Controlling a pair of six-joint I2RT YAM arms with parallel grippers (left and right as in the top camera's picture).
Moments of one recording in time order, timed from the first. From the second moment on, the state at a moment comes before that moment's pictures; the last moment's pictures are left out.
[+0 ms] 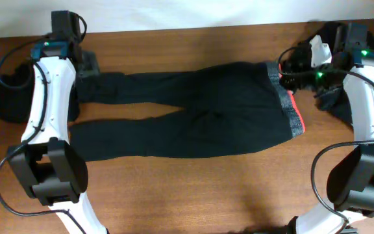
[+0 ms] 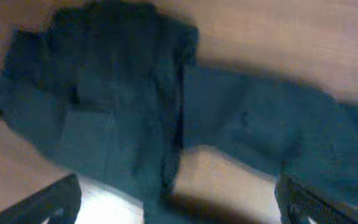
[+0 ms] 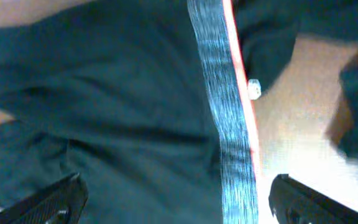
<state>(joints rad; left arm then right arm) 0.04 2.05 1.99 -1.10 -0.32 -0.13 -0.27 1.84 1.66 -1.08 -0.34 -0.16</state>
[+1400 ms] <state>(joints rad) 0.09 1.54 1.09 -0.93 0.08 -0.29 -0.41 1.83 1.47 -1.20 -0.31 -0.15</state>
